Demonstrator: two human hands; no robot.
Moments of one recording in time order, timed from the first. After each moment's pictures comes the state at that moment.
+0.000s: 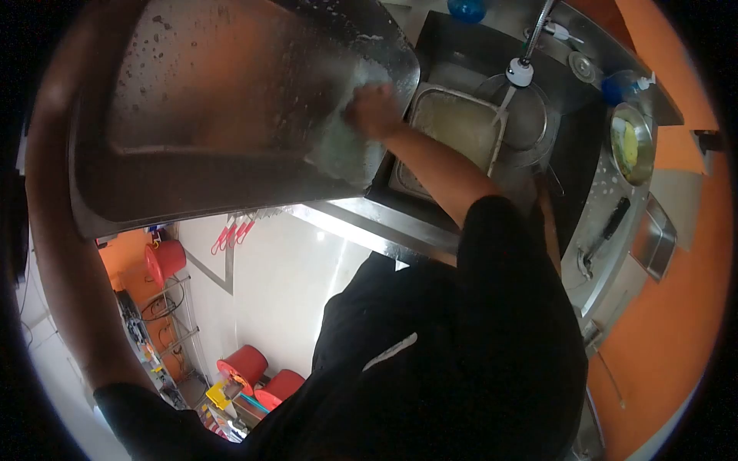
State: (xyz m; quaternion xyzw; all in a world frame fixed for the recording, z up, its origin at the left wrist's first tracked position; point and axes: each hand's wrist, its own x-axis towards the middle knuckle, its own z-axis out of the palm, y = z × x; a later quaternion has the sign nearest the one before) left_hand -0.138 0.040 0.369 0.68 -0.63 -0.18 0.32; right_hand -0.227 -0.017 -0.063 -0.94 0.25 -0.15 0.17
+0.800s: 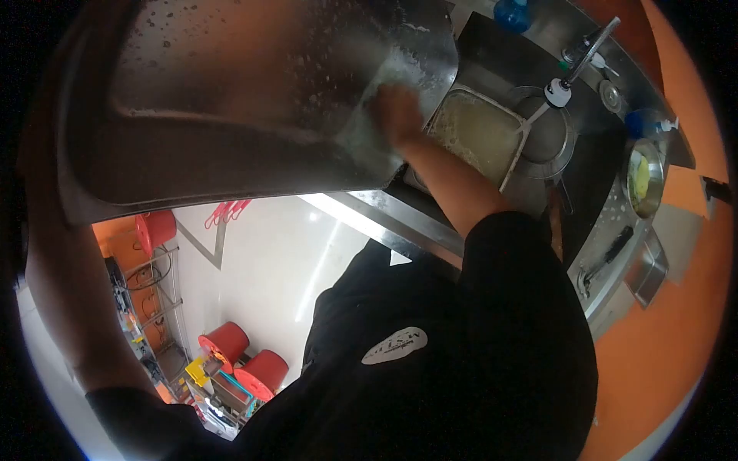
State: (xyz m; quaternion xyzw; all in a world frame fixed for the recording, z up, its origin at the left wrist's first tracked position) left_hand -0.114 0.043 0.370 0.59 -0.69 -0.29 0.29; right_hand -0.205 0.020 -0.101 -0.91 0.35 -0.15 0.18
